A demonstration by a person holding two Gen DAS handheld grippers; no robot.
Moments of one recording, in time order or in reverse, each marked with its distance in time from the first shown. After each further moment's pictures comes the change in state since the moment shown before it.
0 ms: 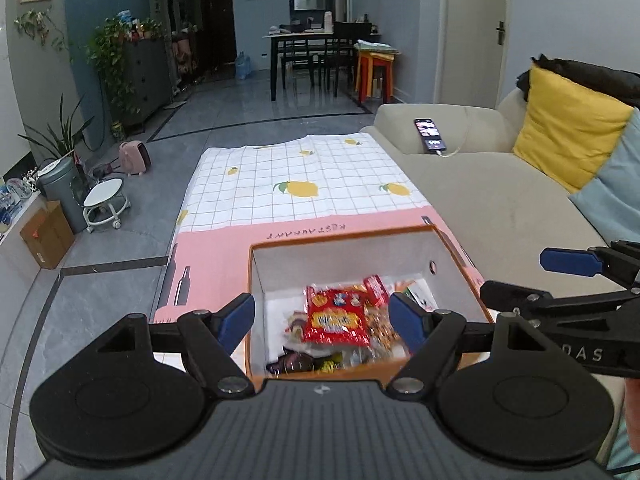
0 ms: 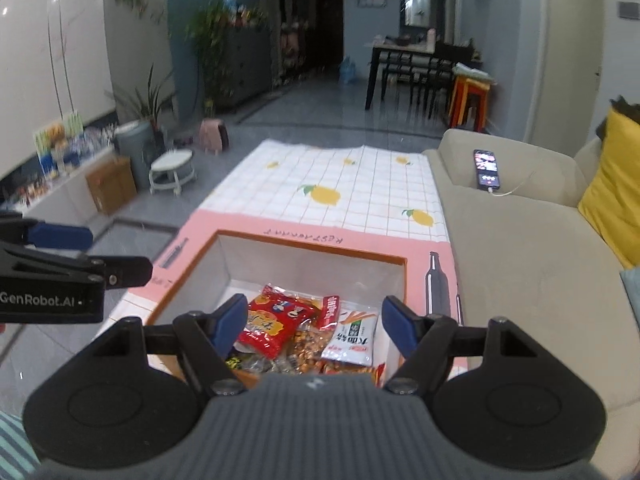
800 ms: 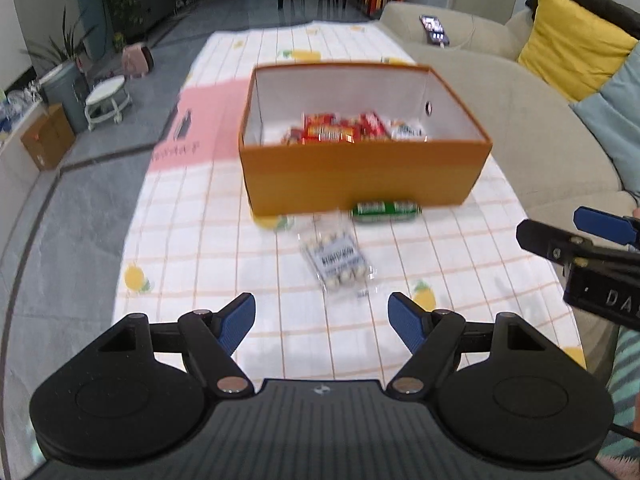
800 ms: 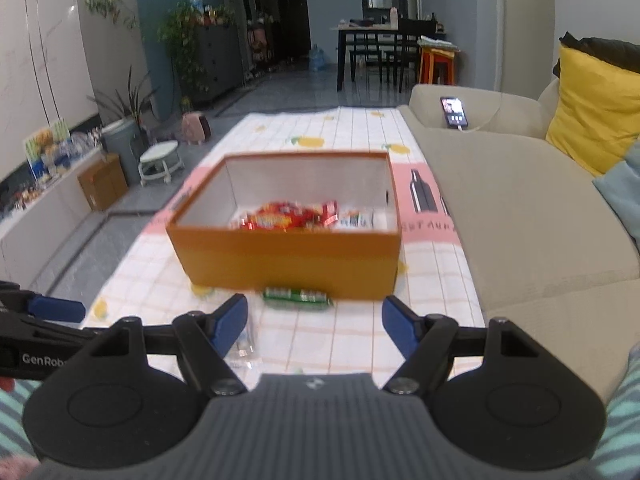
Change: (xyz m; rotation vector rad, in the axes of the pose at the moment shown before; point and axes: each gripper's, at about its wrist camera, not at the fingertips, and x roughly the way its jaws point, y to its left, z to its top) left arm -0.018 -0.004 -0.145 -0.062 0.280 -0.007; right arm -0.058 0.029 -0.142 0.074 0.071 -0.056
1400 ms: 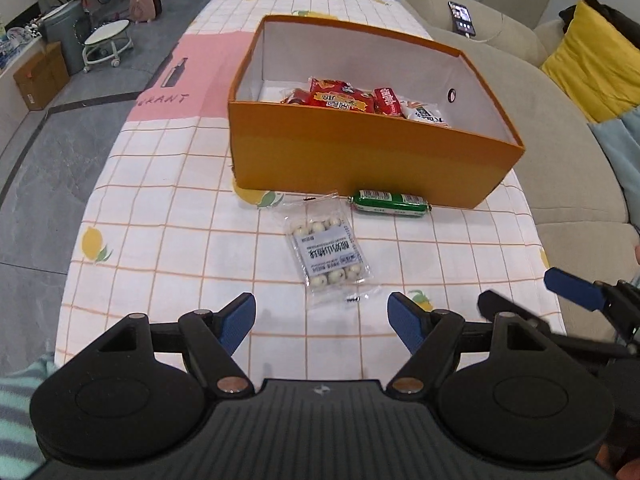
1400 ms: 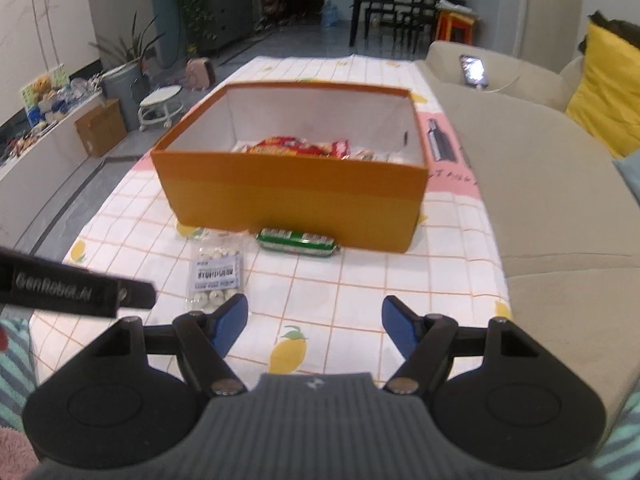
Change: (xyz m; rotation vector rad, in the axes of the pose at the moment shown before) left arm 0.054 0.006 0.019 -0.138 0.088 -0.048; right arm 0.065 0.006 -0.017 -0.061 0.147 0.025
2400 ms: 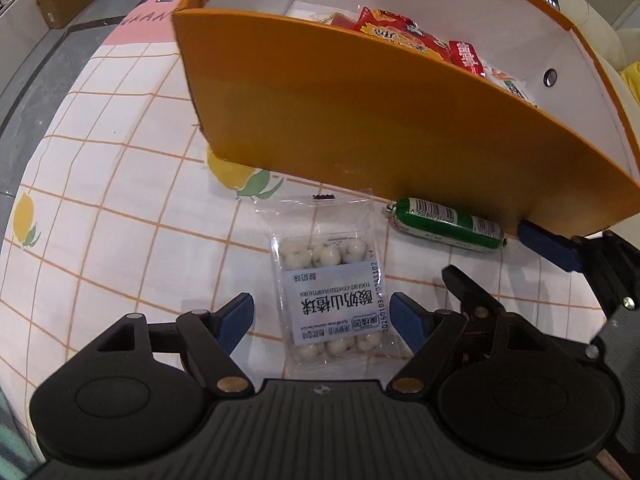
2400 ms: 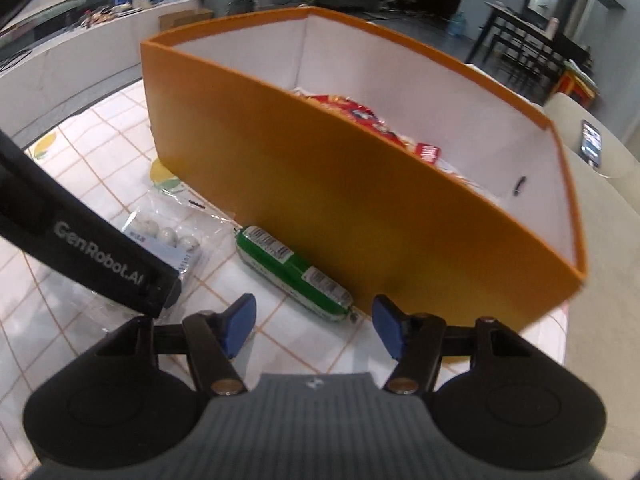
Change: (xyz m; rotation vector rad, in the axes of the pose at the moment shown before) left arm 0.120 -0.001 0.043 -0.184 0.197 0.070; right arm 0.152 0.000 0.036 -0.441 0.061 0.115
